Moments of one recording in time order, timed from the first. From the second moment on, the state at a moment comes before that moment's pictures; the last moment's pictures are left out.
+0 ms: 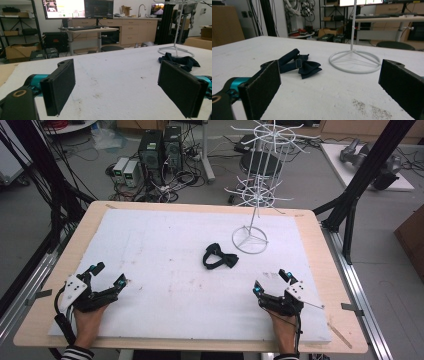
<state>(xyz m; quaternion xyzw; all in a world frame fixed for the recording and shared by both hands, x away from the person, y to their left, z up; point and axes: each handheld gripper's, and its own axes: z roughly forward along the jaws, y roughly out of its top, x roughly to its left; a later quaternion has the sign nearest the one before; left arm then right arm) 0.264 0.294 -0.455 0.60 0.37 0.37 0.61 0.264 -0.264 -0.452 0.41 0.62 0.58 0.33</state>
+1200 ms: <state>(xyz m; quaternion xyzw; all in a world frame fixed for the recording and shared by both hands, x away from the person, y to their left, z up) 0.264 0.294 -0.455 0.60 0.37 0.37 0.61 0.341 -0.212 -0.385 0.36 0.76 0.47 0.25</state>
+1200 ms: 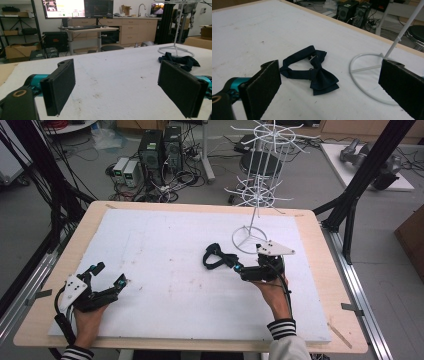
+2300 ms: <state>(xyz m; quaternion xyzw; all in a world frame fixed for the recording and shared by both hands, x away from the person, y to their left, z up) 0.265 0.293 -0.455 0.60 0.37 0.37 0.61 0.391 -0.164 -0.395 0.38 0.81 0.38 0.23</state>
